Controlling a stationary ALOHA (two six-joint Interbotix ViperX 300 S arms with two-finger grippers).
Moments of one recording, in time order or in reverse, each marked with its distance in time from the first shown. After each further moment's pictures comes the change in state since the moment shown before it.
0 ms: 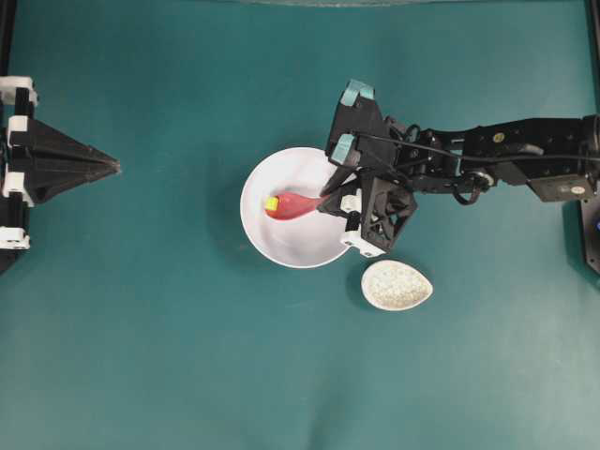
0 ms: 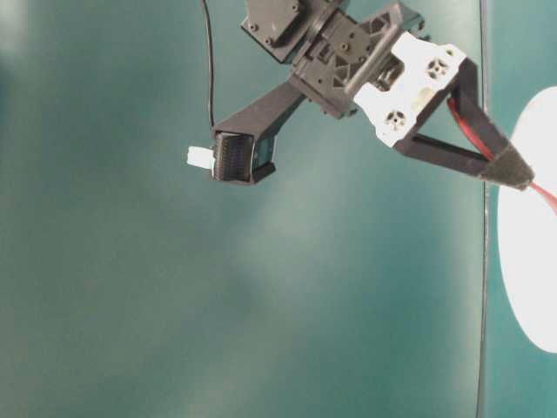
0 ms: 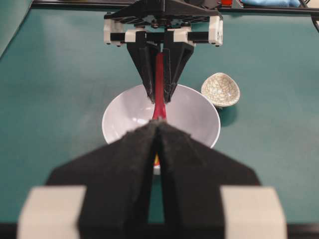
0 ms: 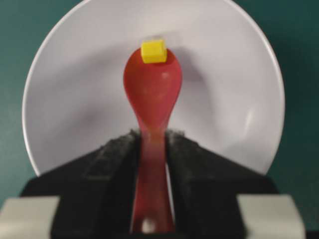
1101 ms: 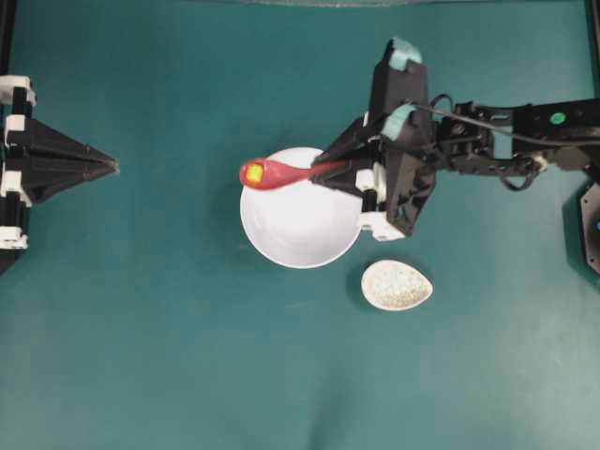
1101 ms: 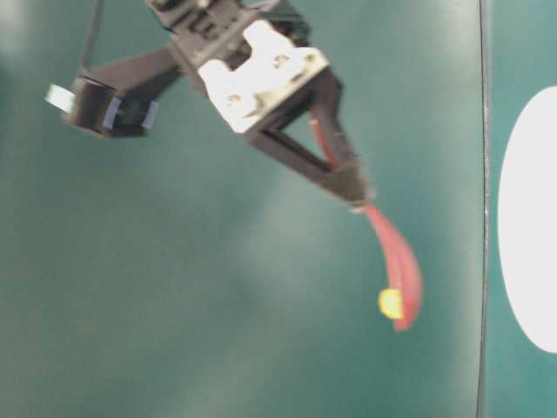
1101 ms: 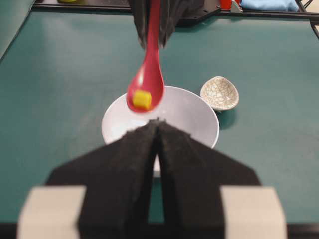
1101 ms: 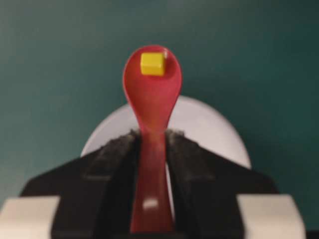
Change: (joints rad) left arm 0.000 -0.009 0.000 -0.002 0.000 -0.009; right arm 0.002 -0.204 0.000 -0.095 -0.098 -0.011
